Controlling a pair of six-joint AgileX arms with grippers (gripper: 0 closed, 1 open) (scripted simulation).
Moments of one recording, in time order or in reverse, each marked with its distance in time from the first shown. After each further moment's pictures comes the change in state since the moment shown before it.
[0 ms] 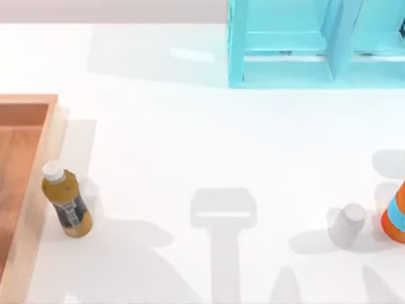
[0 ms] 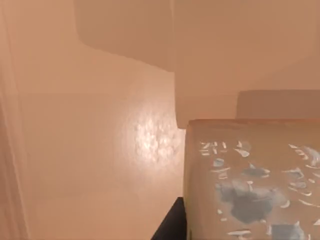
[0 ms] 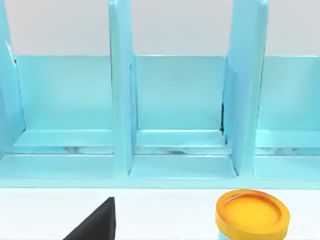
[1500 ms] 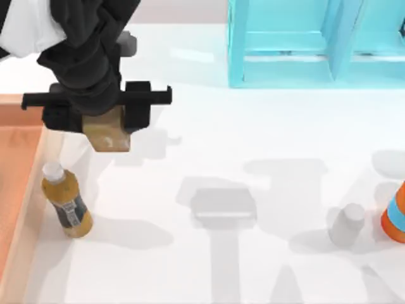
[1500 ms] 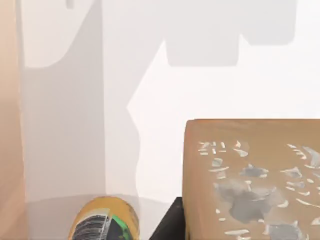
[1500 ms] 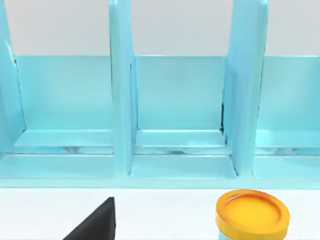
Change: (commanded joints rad) left arm -0.773 0.116 0.377 -0.036 -0.090 -0.773; right arm 0.000 0.000 0.000 0.000 0.000 0.000
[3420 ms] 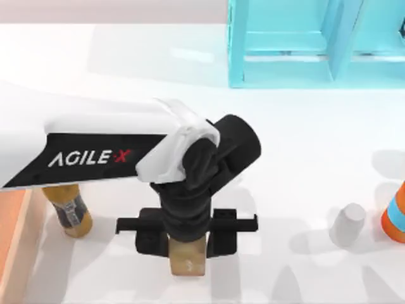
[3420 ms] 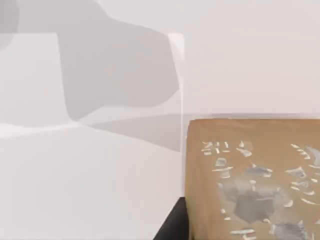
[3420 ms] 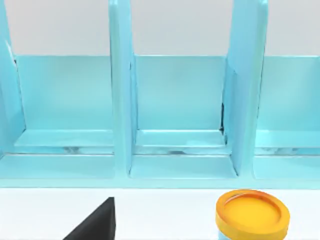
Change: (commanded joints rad) left arm -0.388 0.142 -0.259 0.175 0.081 -0.386; right arm 0.000 0.000 0.000 0.000 0.000 0.000
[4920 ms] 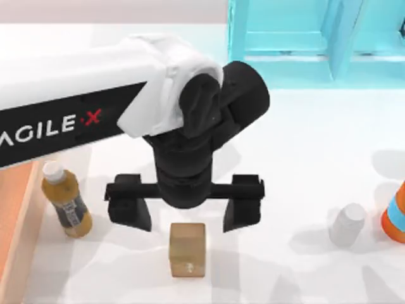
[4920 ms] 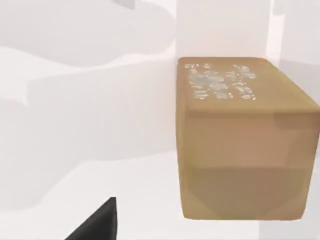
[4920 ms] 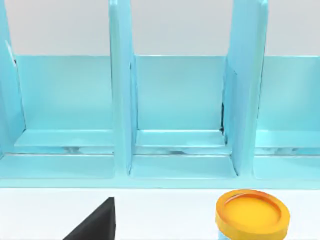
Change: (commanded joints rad) left arm -0.002 -0.094 0.211 -0.304 0.000 -0.004; right arm 0.000 0.000 0.000 0.000 0.000 0.000
